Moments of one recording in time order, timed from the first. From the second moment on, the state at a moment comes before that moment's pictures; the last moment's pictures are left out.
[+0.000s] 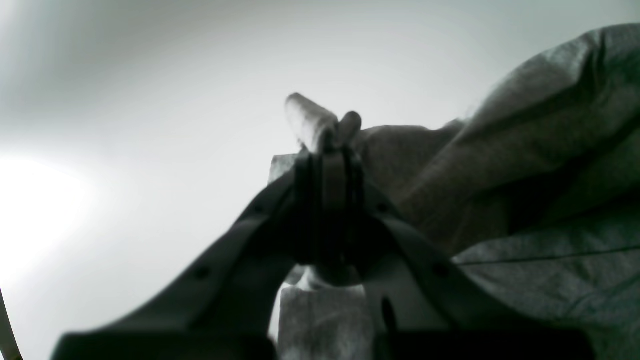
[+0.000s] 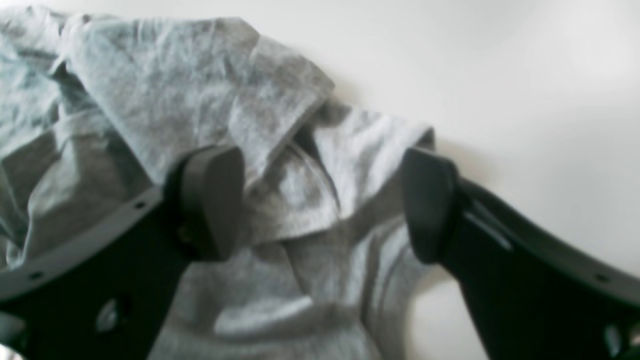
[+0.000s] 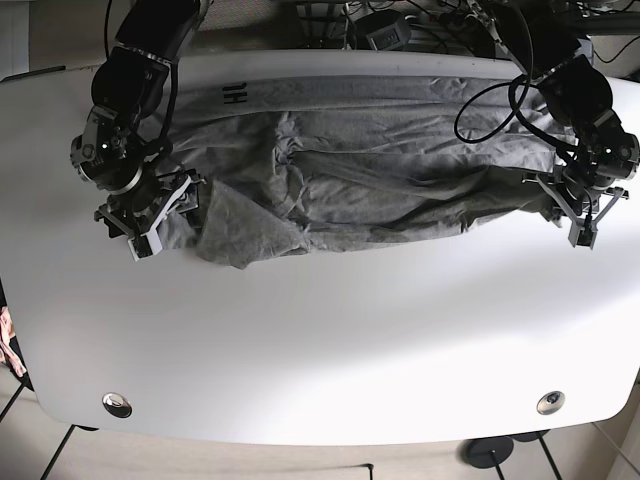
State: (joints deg) left arm -3.7 -11.3 -37.6 94.5 -5.6 -39.9 60.4; right arm 2.3 1.1 26.0 98.8 6.2 40.1 -51.8
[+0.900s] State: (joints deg) left arm -3.8 -11.3 -37.5 94.5 -5.6 -39.9 60.4; right arm 13.6 -1.3 25.9 73.0 17.2 39.9 -54.7
